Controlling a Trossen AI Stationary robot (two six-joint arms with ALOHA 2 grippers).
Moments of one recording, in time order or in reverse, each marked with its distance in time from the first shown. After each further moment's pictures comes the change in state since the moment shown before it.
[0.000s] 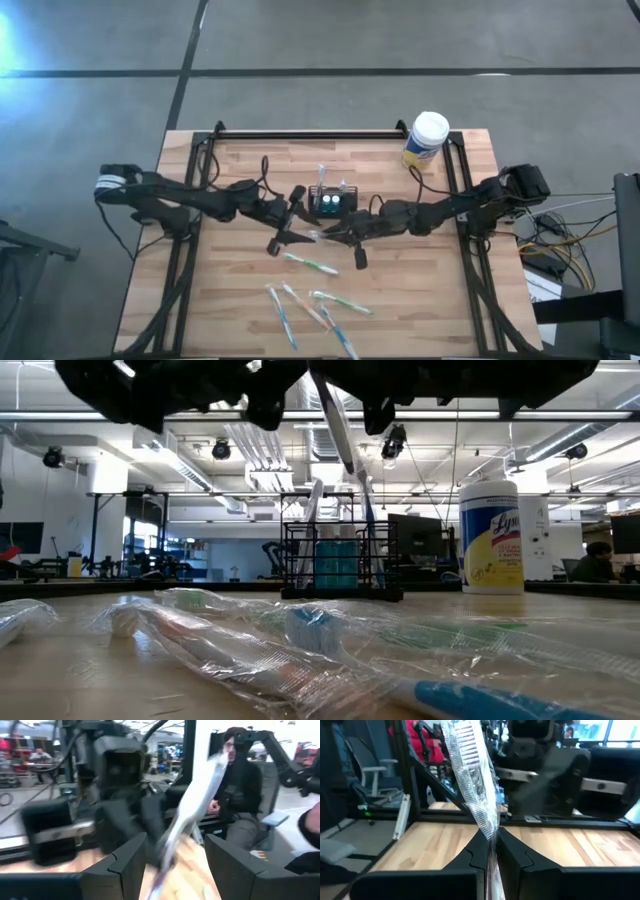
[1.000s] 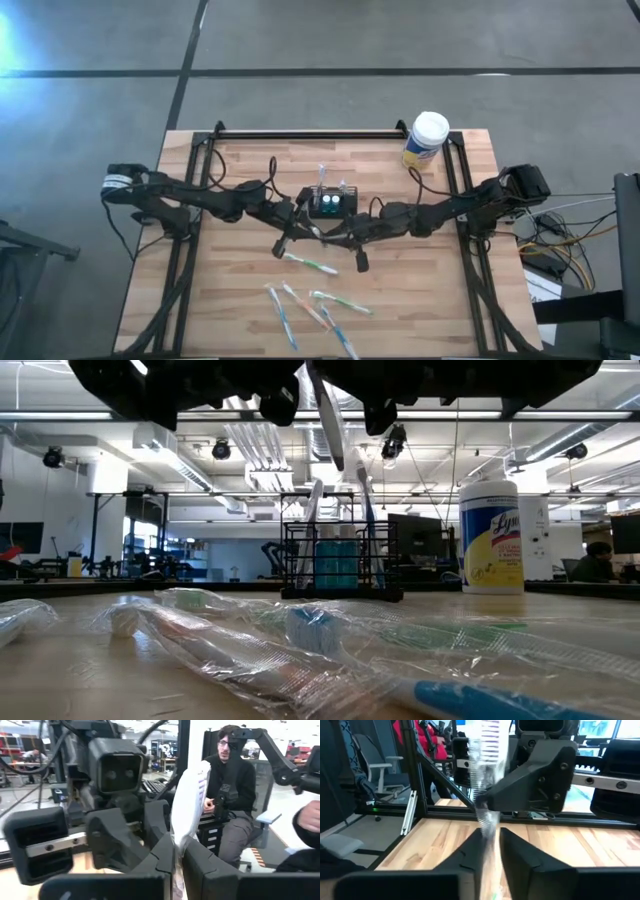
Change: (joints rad) left arm -0.019 0.053 0.062 -0.016 0.027 0.007; right arm 0.004 -0.003 -0.003 -0.016 -0.001 0.001
